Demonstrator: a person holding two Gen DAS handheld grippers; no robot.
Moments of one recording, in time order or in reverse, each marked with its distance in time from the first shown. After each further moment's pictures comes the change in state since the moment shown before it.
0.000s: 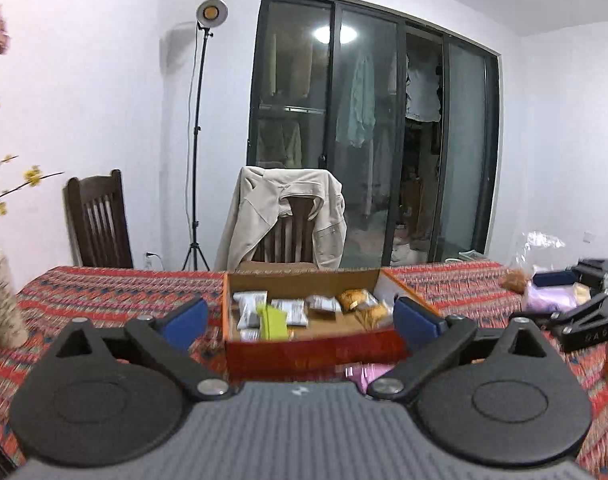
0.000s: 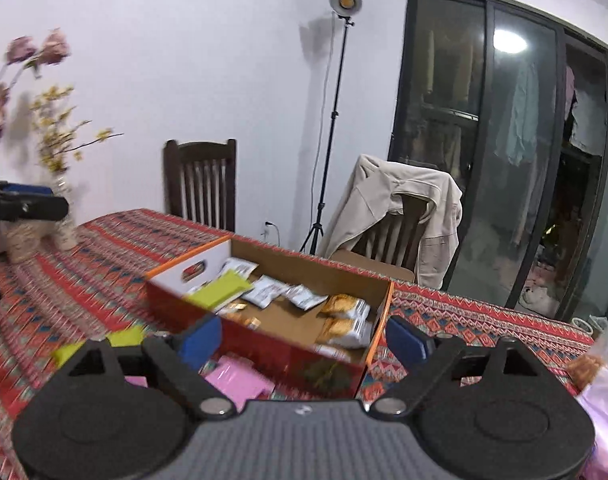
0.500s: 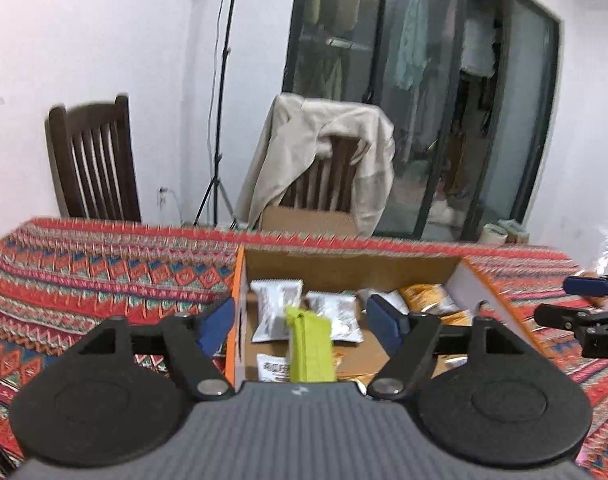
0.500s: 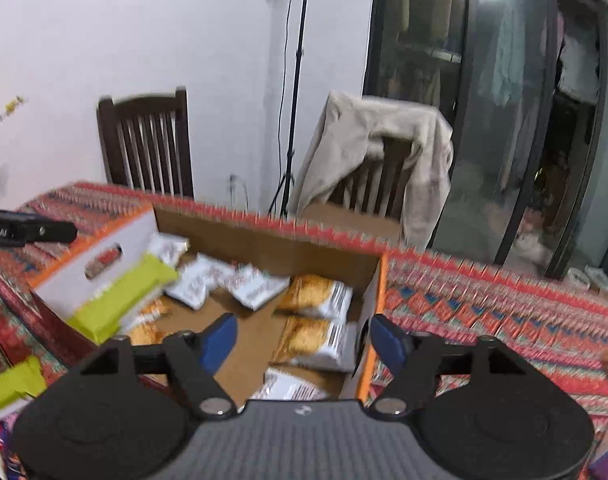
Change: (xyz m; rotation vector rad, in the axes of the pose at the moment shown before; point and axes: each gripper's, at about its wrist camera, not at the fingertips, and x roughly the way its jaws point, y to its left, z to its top) left arm 0.209 0.046 0.037 -0.096 0.196 0.062; right arm 0.174 -0.044 0.030 0.091 0.132 -0.065
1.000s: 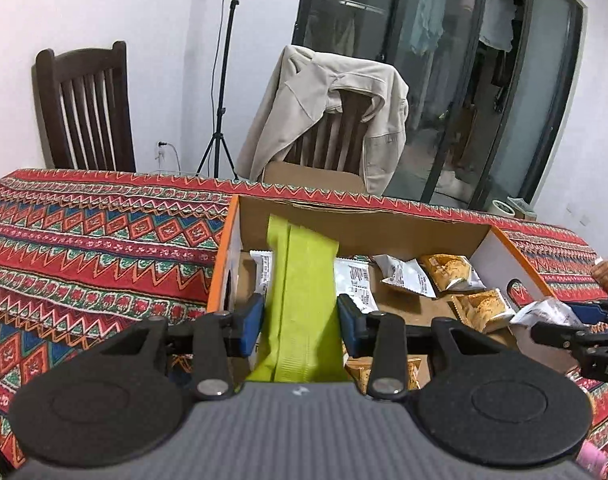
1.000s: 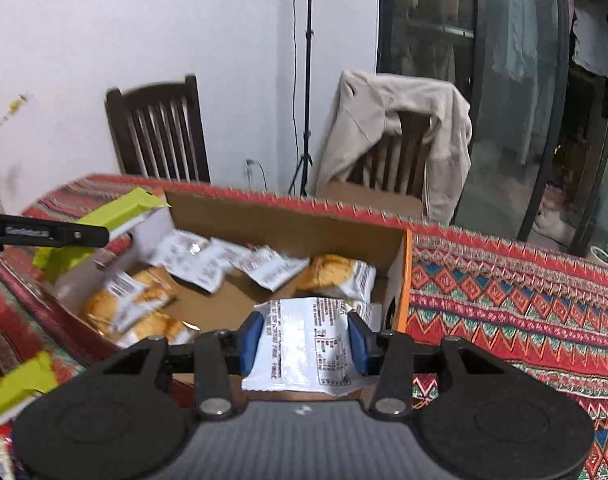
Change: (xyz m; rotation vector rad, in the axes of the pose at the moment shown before) left arm 0.083 0.009 -0.023 -0.046 0.132 0.016; right arm 0.053 -0.004 -0.015 0.032 0.122 0.066
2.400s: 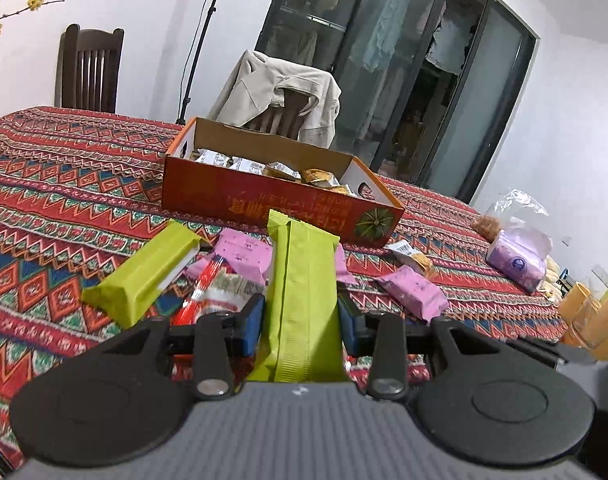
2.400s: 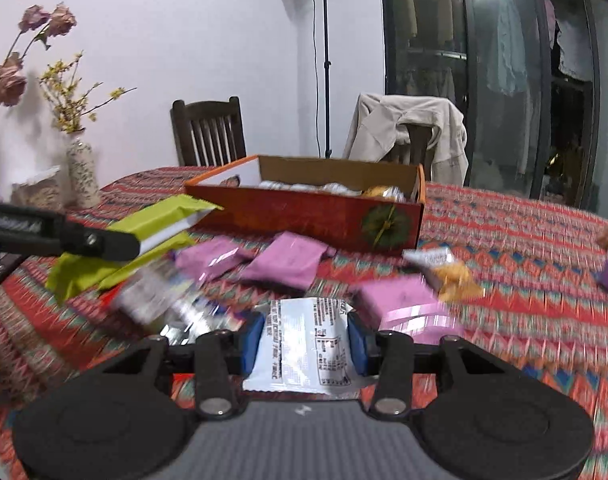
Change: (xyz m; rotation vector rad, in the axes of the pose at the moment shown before) left arm -0.226 -0.066 -0.173 -0.079 -0.032 -0.165; right arm -0.196 0.086 -0.196 0.045 -0.123 0.057
